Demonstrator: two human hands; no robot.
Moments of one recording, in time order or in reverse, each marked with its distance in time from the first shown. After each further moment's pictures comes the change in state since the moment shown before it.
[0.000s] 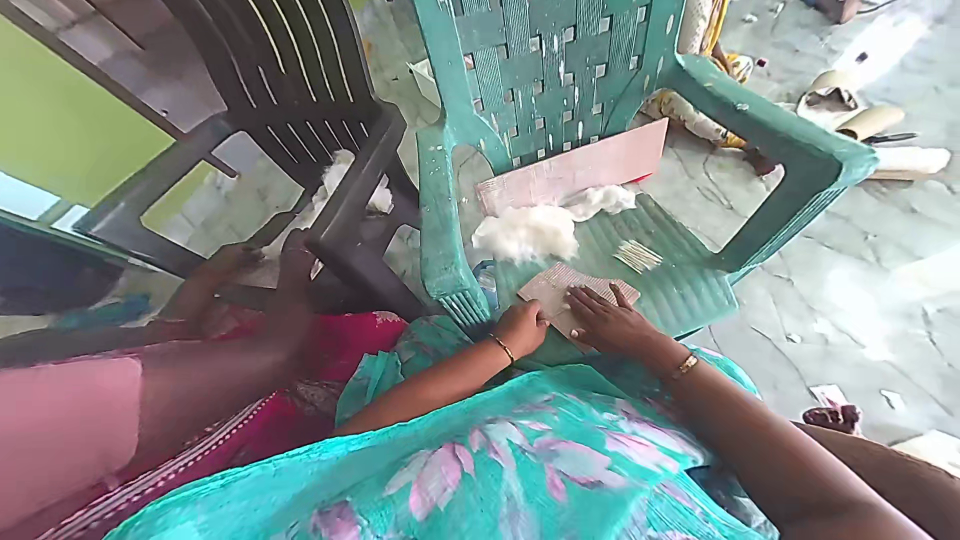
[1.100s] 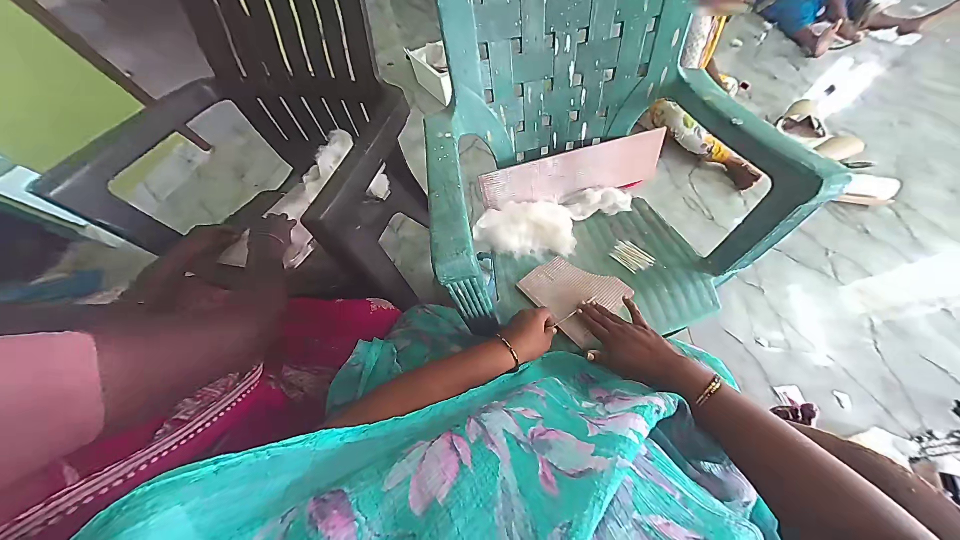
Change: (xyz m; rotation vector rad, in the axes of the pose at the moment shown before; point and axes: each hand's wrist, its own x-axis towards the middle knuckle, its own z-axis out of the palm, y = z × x) left_hand -0.011 0.001 0.014 -0.043 -0.093 0.110; right_hand -0.046 -0.006 0.006 -0.087 -0.067 0.001
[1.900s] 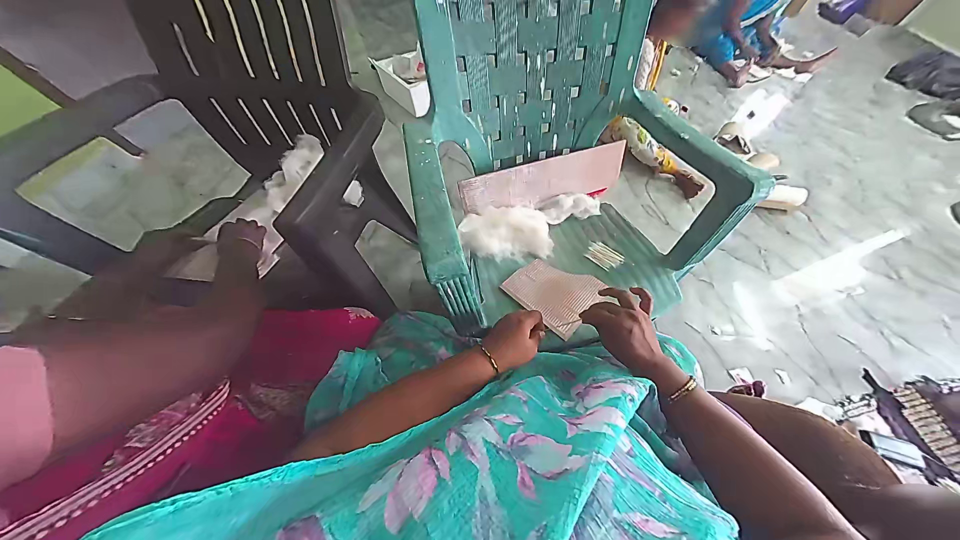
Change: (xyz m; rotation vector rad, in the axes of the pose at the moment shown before) left_hand -0.027 -0.004 -0.002 0.007 0.057 0.265; right_hand -0.010 0.005 0.028 0.014 0.954 -0.028
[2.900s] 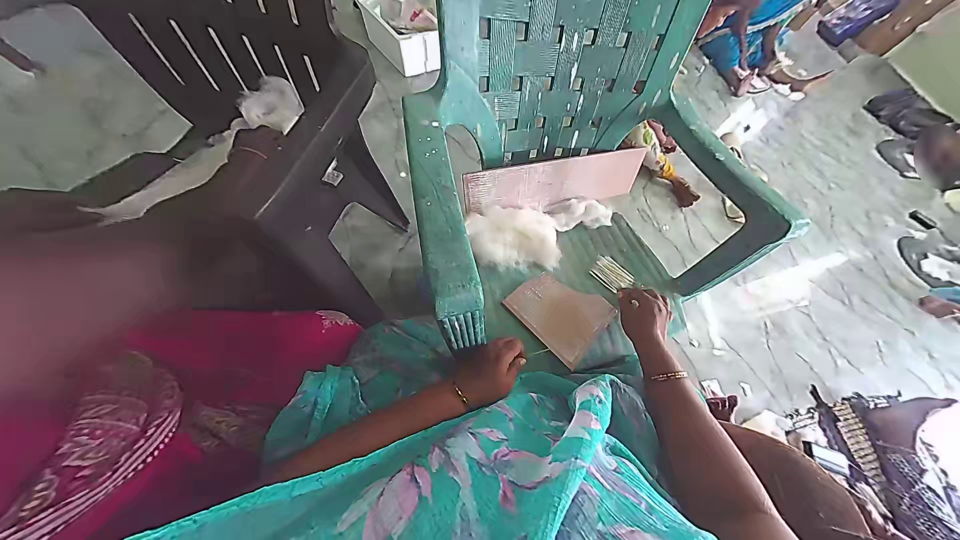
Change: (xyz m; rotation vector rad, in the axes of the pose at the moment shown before) left_hand -0.006 -0.068 0.008 -0.048 0.059 0.126; right_hand 0.061 0.056 0.018 -0.027 -0.181 0.860
